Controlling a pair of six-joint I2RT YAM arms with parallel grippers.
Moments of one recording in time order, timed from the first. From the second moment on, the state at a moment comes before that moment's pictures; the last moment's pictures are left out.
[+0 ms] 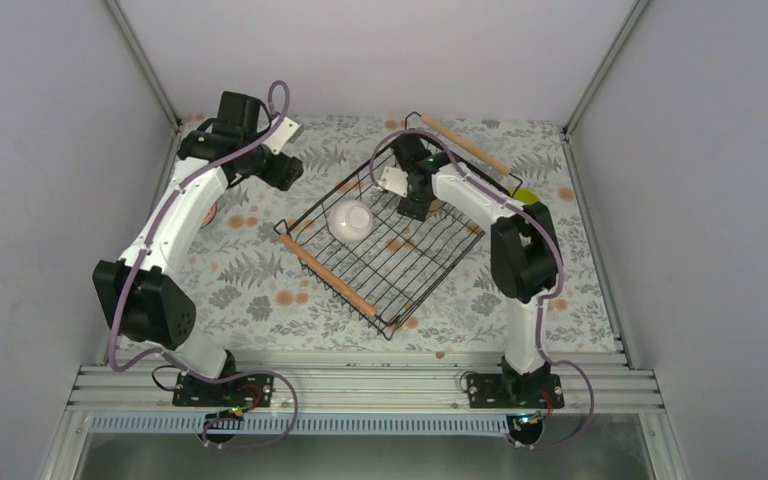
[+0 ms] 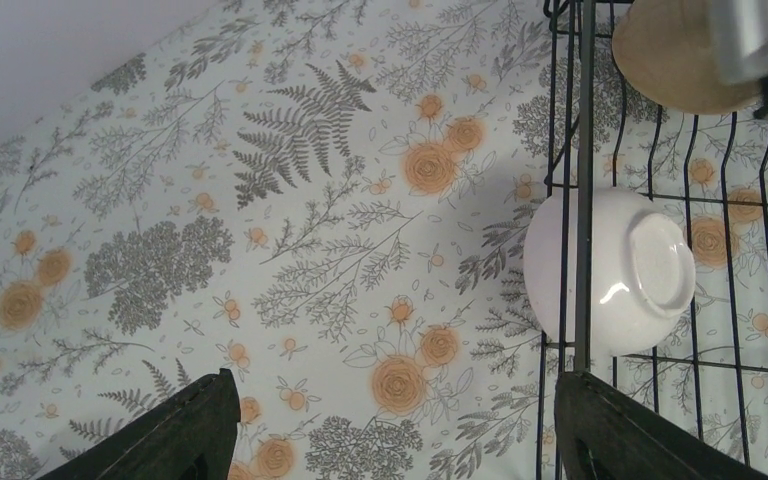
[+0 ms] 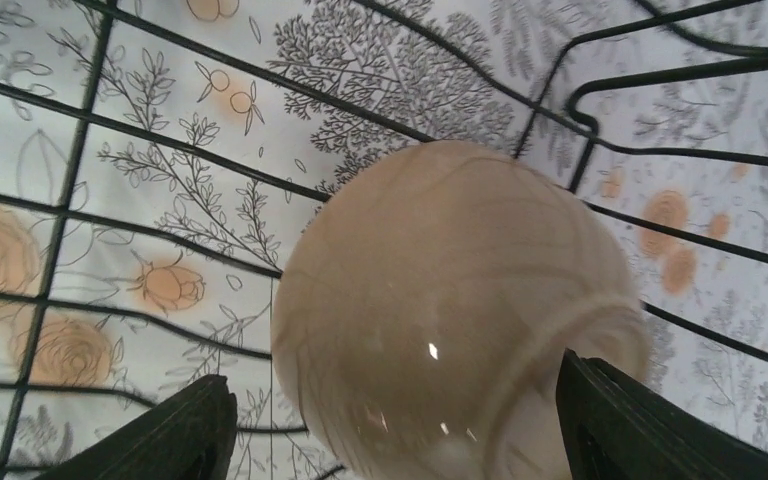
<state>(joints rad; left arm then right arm) -0.22 1.58 1.60 -0.90 0.18 0.33 0.52 2.00 1.66 -0.80 0.21 -0.78</state>
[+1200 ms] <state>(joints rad) -0.25 1.62 1.68 -1.01 0.19 0.33 0.60 2.01 1.52 -0.62 0.48 -0.64</state>
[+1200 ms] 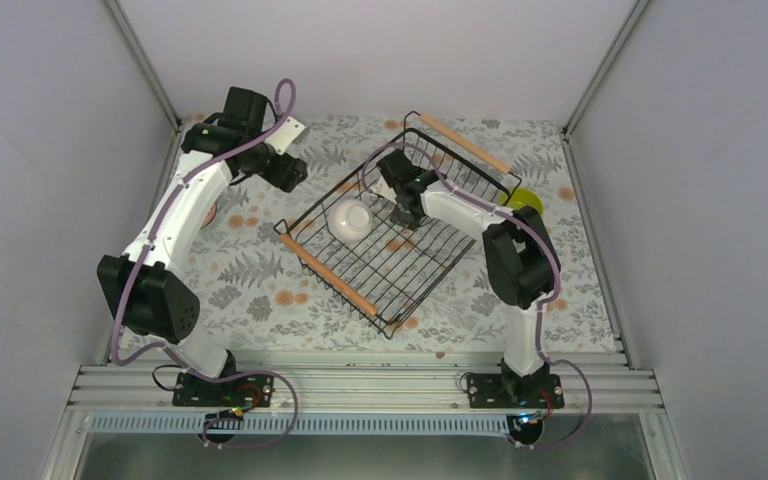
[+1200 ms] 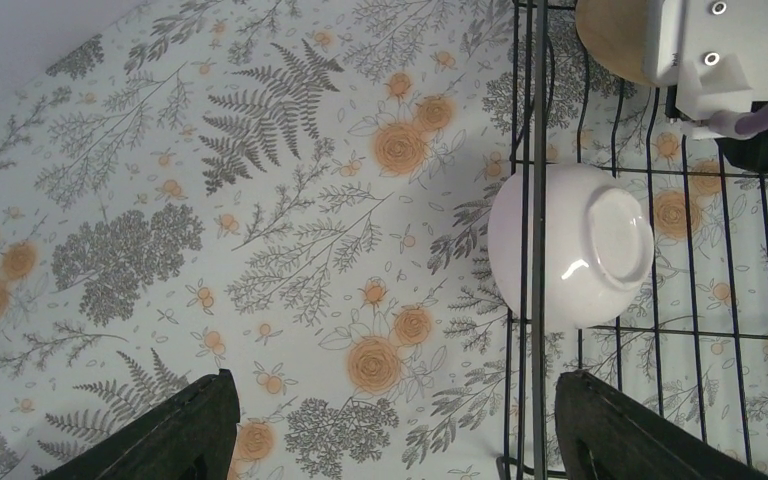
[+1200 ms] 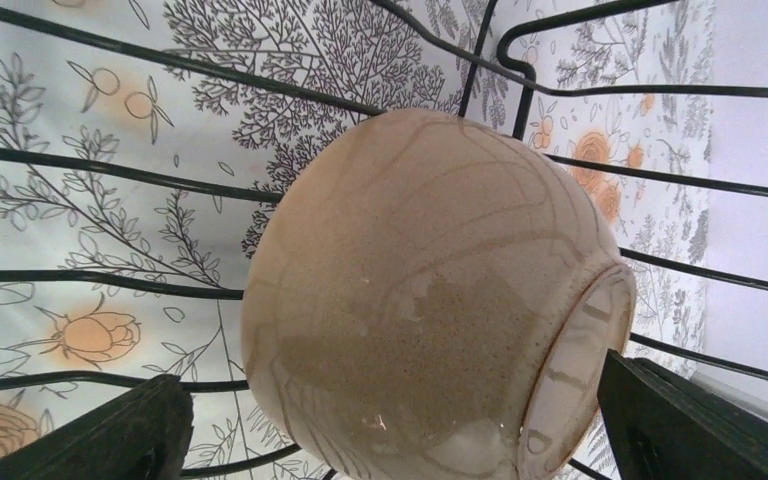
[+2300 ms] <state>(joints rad) -0.25 1.62 1.65 -1.01 0.19 0.33 0.67 2.04 1.43 -0.47 0.70 -0.52</state>
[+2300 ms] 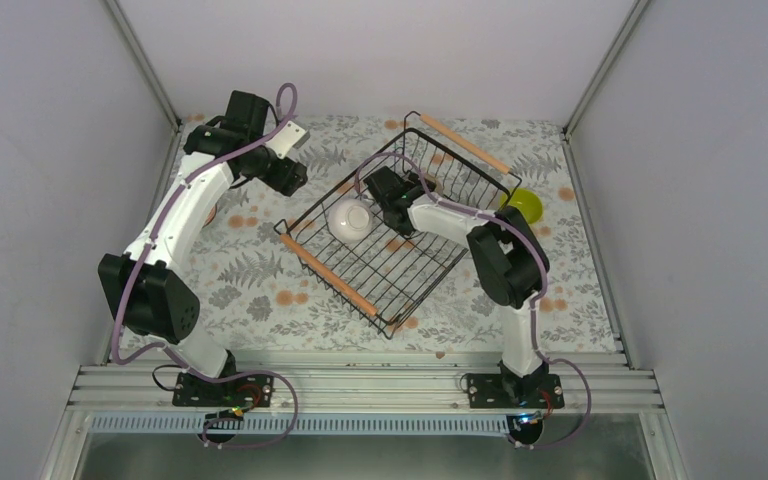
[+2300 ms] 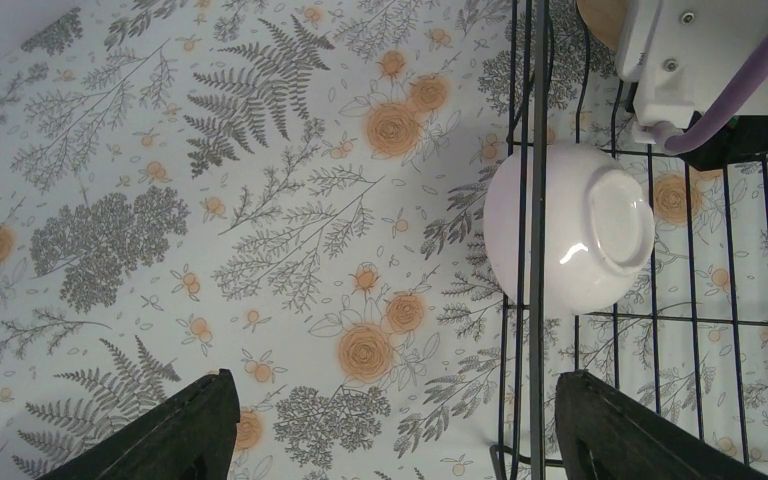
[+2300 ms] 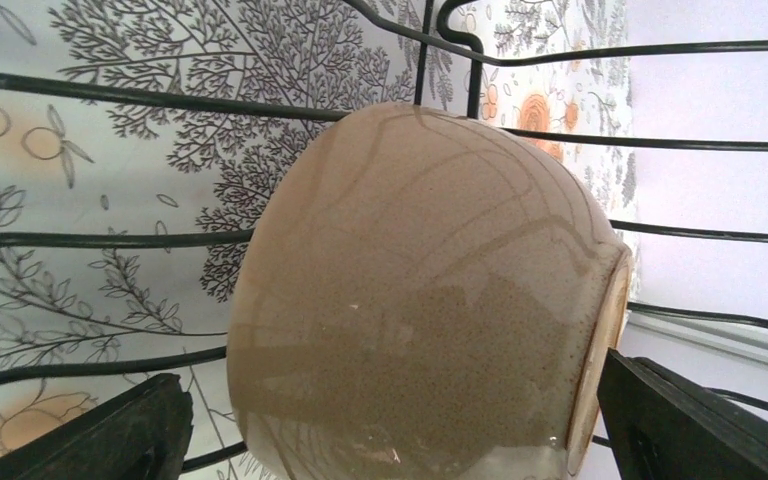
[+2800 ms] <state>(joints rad) -0.25 1.62 1.65 -1.01 0.19 0.33 0.69 2.08 1.42 -0.42 0.86 -0.52</state>
